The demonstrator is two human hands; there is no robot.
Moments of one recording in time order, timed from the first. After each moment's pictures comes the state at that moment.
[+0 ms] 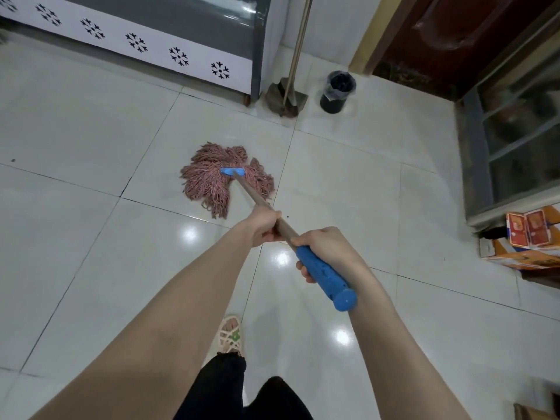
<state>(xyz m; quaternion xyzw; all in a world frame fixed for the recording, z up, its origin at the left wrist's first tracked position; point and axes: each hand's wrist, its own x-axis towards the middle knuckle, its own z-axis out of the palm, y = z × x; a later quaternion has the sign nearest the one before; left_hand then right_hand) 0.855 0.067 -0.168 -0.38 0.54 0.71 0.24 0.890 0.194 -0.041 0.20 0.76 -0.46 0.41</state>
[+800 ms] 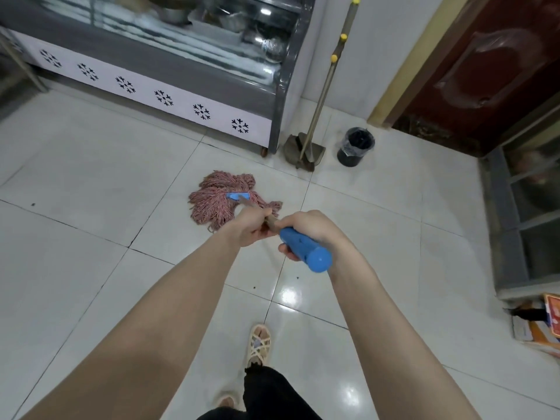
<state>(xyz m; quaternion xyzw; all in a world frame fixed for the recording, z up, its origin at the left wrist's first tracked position) 0.652 -0.062 -0.130 -0.36 0.50 0.77 0.16 0.656 0.062 -0.009 0.13 0.72 -0.51 0.44</state>
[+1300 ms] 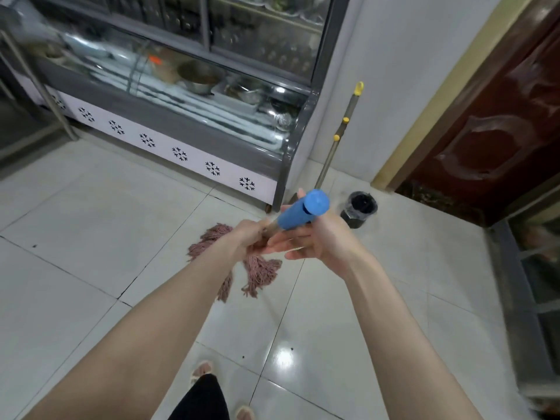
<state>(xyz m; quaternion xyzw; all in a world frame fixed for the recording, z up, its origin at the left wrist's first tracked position) 0.547 -0.107 -0.075 -0.34 0.55 0.76 0.11 0.543 0.046 0.058 -0.07 0.69 -0.59 0.41</state>
